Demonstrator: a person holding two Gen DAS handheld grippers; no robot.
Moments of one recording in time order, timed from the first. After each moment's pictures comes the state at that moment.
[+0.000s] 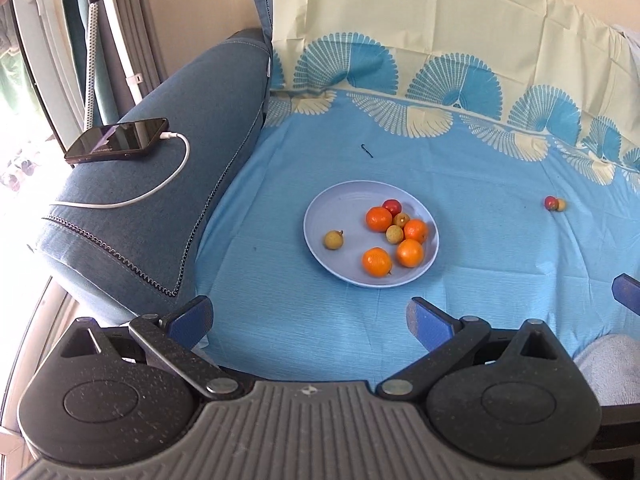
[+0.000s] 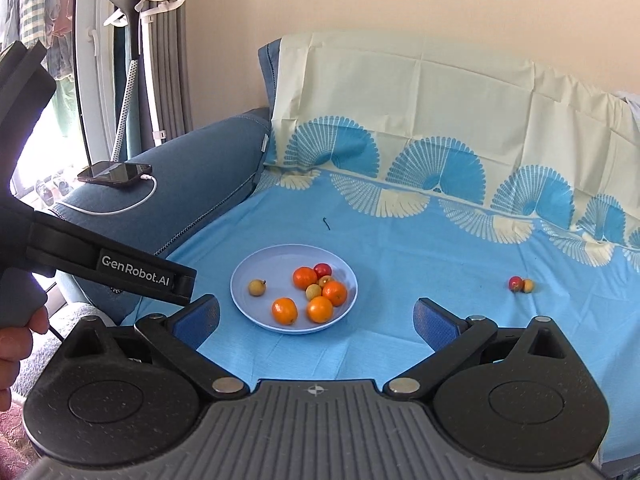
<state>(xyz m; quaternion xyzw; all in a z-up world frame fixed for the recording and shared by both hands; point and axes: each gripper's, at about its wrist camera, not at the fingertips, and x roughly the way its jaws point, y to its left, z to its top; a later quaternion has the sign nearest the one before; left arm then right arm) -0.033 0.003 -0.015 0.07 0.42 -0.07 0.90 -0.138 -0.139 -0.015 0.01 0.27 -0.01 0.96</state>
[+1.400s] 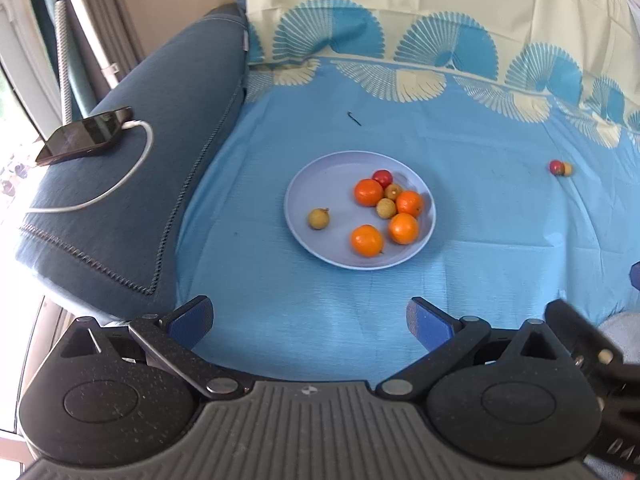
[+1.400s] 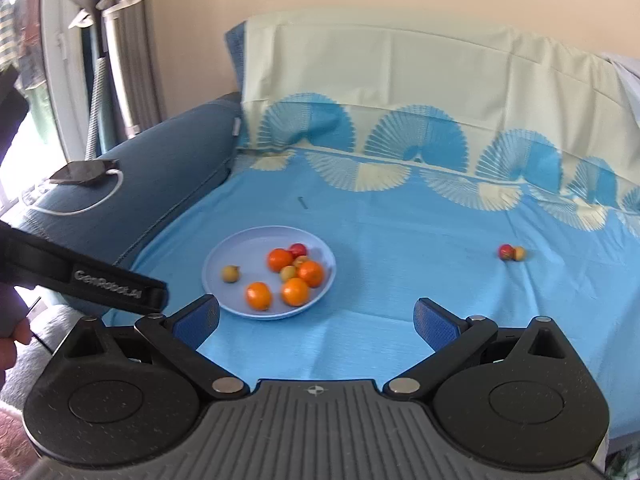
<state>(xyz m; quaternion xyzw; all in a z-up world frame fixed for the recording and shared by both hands) -0.006 -0.033 -0.040 0.12 0.46 -0.08 0.88 -0.122 -0.177 -0.039 0.06 0.30 -0.05 0.95</state>
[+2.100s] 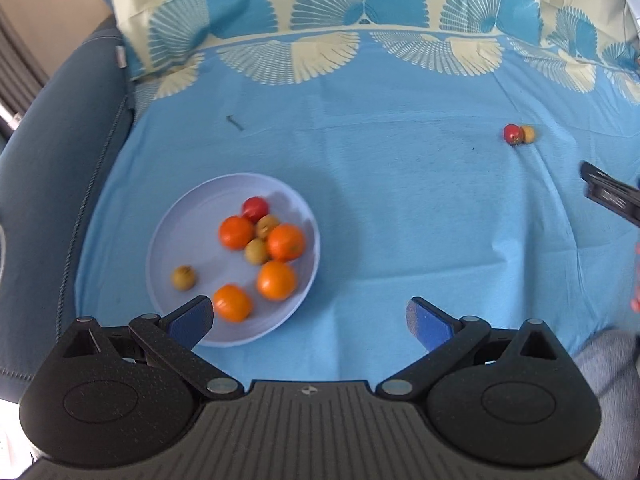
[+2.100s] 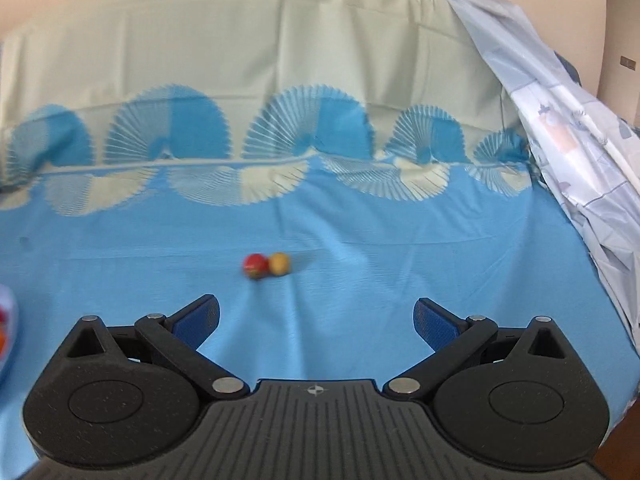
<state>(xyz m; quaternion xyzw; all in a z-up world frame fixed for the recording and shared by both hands) 0.073 -0.207 -0.082 0.19 0.51 -0.13 0.83 -0.024 -0.465 -0.156 0.08 0.30 -0.28 0.91</state>
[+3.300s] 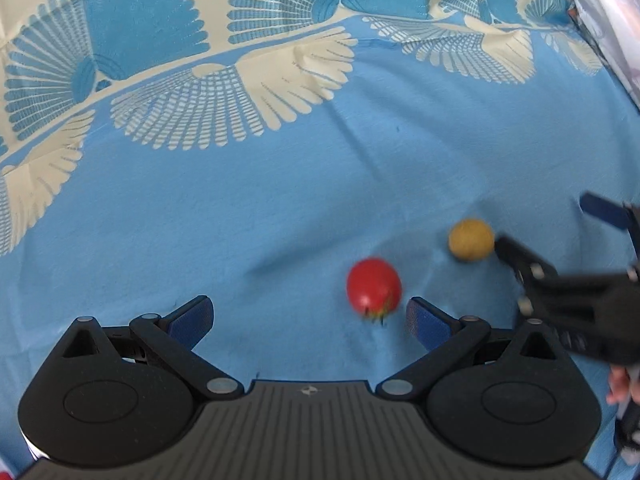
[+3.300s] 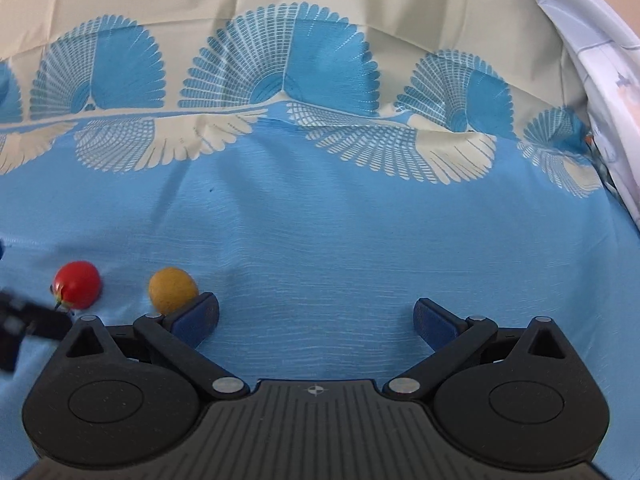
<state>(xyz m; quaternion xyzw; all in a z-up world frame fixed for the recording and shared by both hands) 0.199 -0.499 -0.231 0.22 0.47 -0.30 0.80 0.060 -0.611 -0.245 0.05 0.33 -0.22 0.91</state>
